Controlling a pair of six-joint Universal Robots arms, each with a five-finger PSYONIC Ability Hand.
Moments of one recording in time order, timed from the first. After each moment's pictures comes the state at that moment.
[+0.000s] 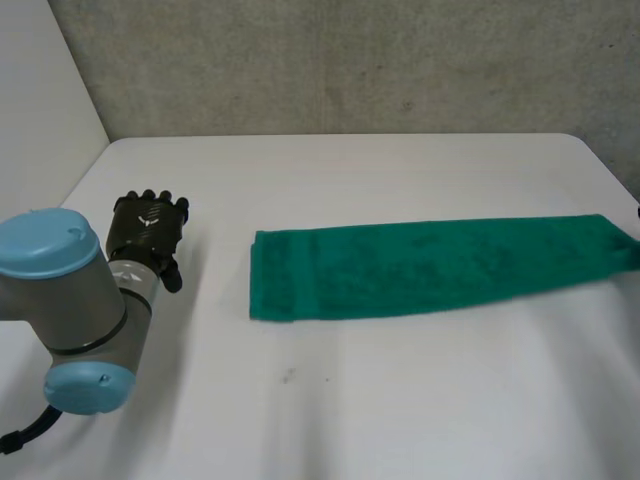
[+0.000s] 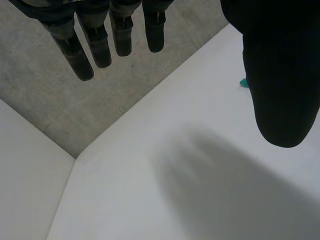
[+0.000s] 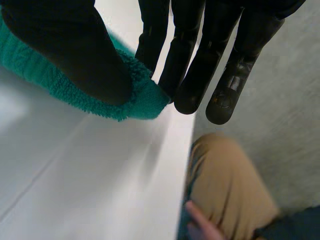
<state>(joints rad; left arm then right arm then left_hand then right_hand) 4.35 -2.01 -1.67 3.53 -1.74 3.56 1.35 -0.84 1.13 0.05 1.41 2.44 0.24 0.23 0.25 0.23 0.05 0.96 1.18 1.18 1.19 0.97</state>
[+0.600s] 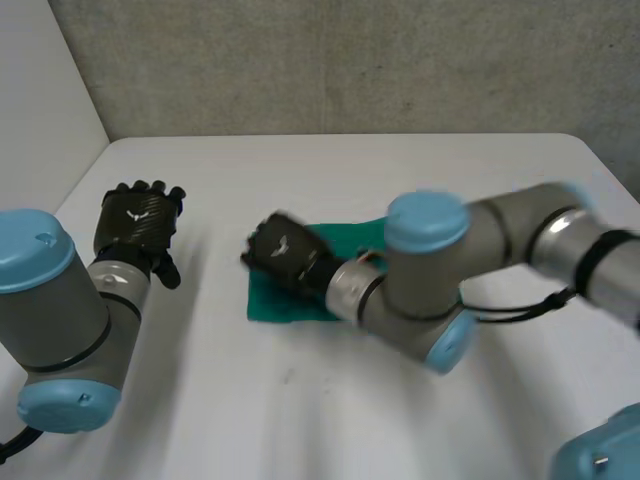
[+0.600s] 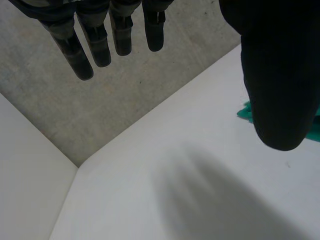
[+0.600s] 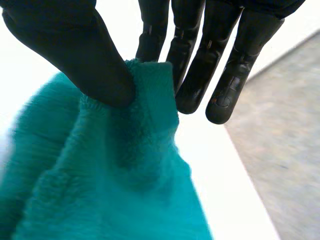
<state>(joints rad) 4.34 -1.89 -1.75 3.53 -1.74 3.49 2.26 -0.68 0.94 -0.09 1.07 2.44 0.22 0.22 0.23 0.22 0.05 0.97 1.18 1.18 1.19 0.99</state>
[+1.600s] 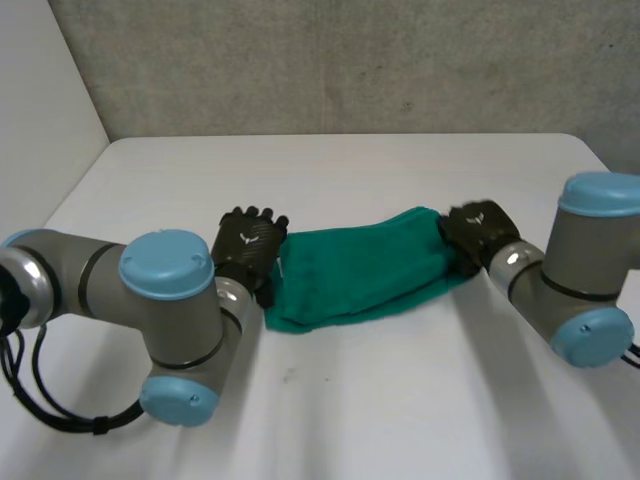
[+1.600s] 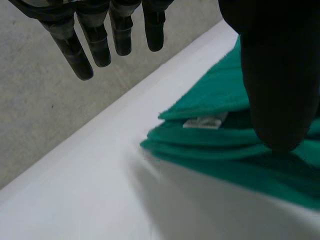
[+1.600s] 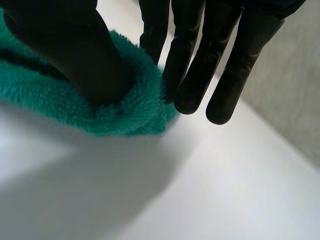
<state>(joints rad) 4.10 -2.21 -1.46 3.48 -1.74 3.45 1.88 -0.92 1.35 -0.13 1.38 2.65 0.22 0.22 0.23 0.22 0.05 0.94 1.17 1.18 1.19 0.98</state>
